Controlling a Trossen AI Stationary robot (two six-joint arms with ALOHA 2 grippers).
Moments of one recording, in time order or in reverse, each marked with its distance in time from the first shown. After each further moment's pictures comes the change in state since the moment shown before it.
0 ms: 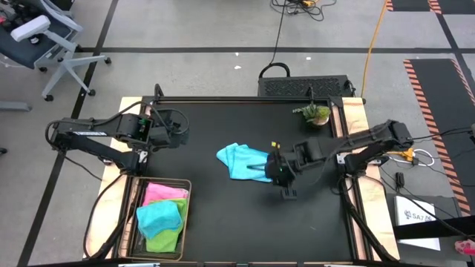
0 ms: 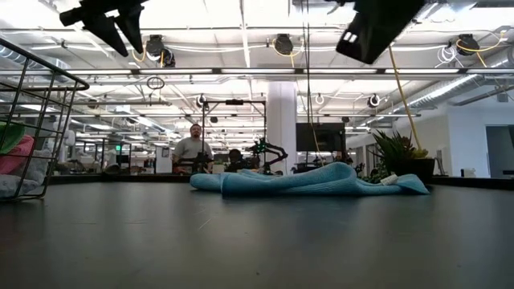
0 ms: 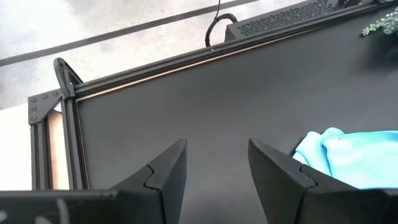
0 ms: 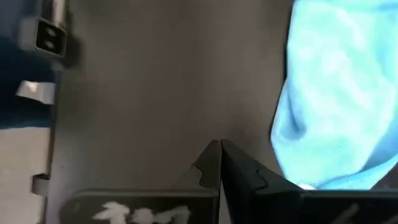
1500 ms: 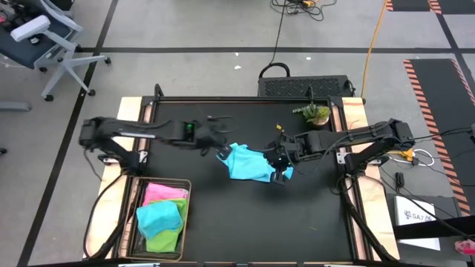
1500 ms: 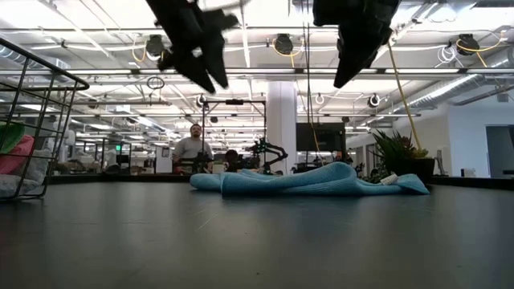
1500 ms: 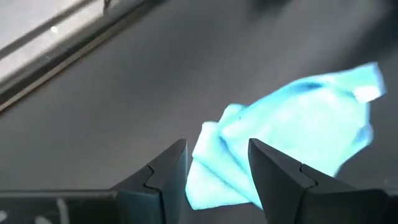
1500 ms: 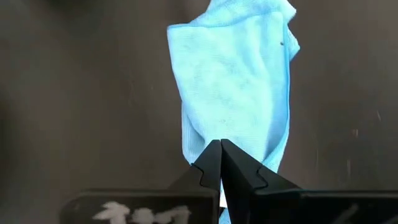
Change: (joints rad) left arm 0.090 0.381 0.000 0.653 0.322 0.525; right arm -0.080 -0.028 -0.034 0.032 0.274 0.148
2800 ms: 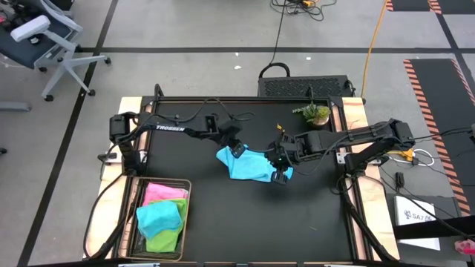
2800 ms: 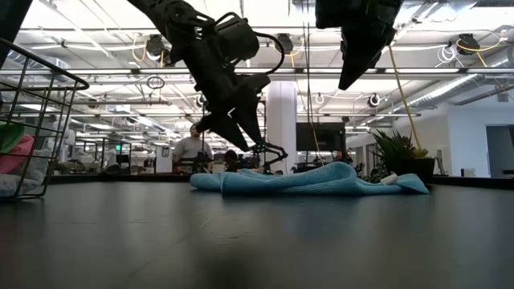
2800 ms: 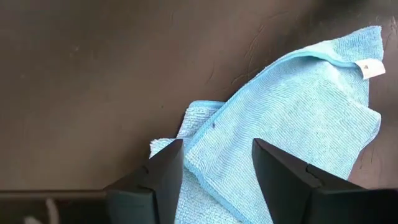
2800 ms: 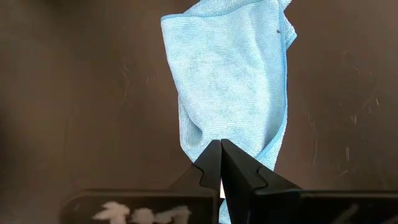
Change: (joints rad) left arm 0.188 0.307 0.000 0.277 0.438 0.153; right arm 0.000 0.000 0.000 -0.032 0.001 0.028
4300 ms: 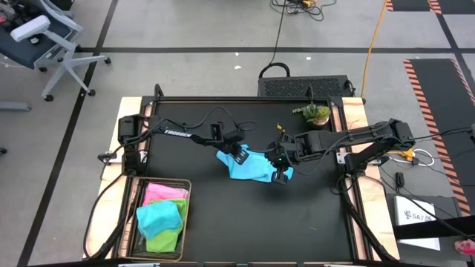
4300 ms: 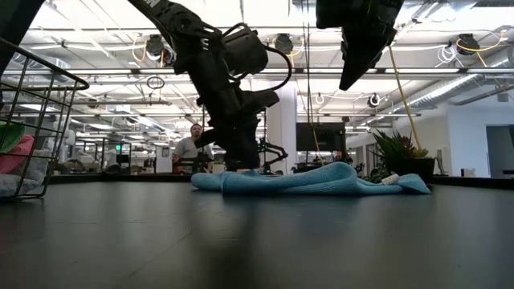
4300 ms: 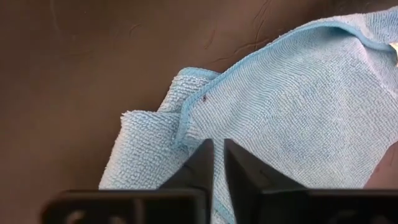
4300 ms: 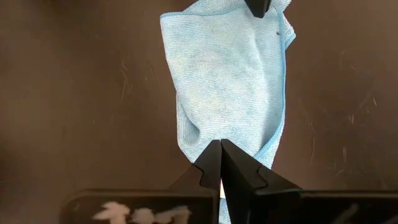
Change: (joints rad) left arm -0.053 0.087 -0.001 0.026 -0.019 -0.129; right arm 0.000 0.000 0.001 -0.008 0.004 -0.009
